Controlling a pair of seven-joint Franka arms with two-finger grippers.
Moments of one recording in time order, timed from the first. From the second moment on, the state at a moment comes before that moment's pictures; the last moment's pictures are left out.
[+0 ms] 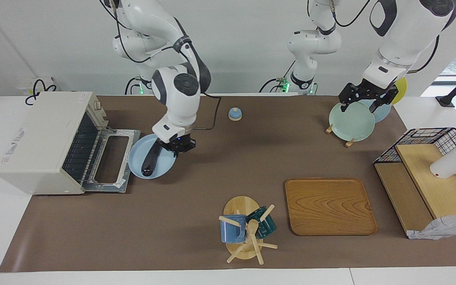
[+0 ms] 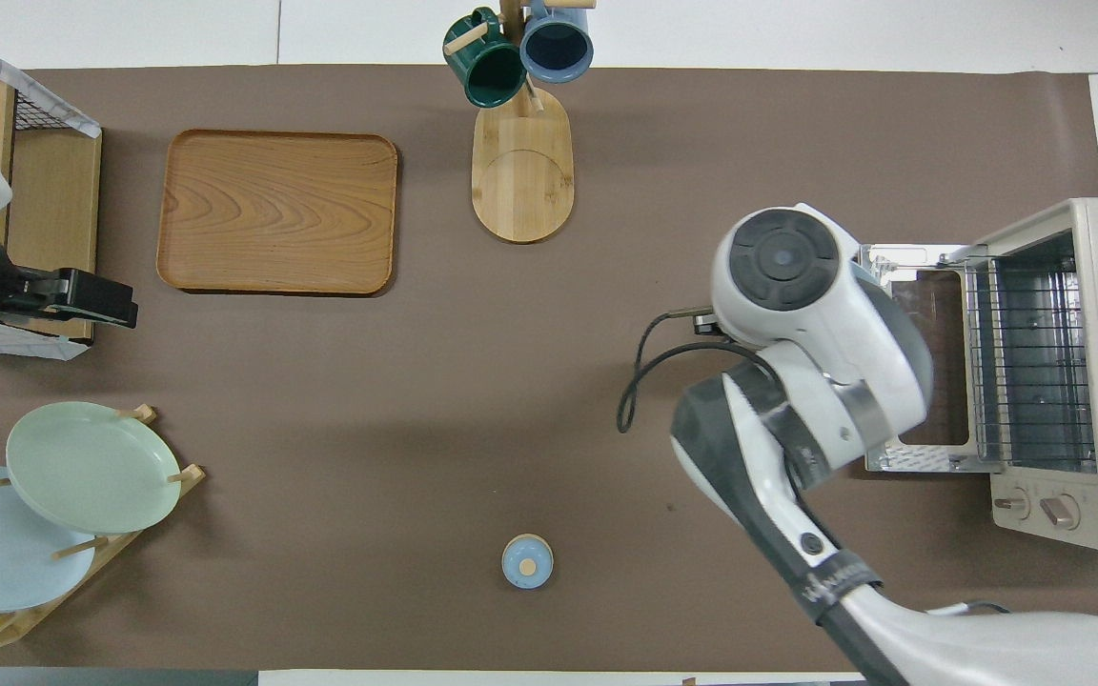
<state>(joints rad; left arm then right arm) -0.09 -0.05 -0.03 -1.67 -0.02 1.59 0.00 0.42 0.14 -0.09 -1.96 -0.23 2.02 0.44</state>
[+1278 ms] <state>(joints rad) -0.09 -0.04 -0.03 -1.67 -0.02 1.59 0.00 -0.02 -0.06 -0.08 -2.30 -0.23 2.29 -0.02</state>
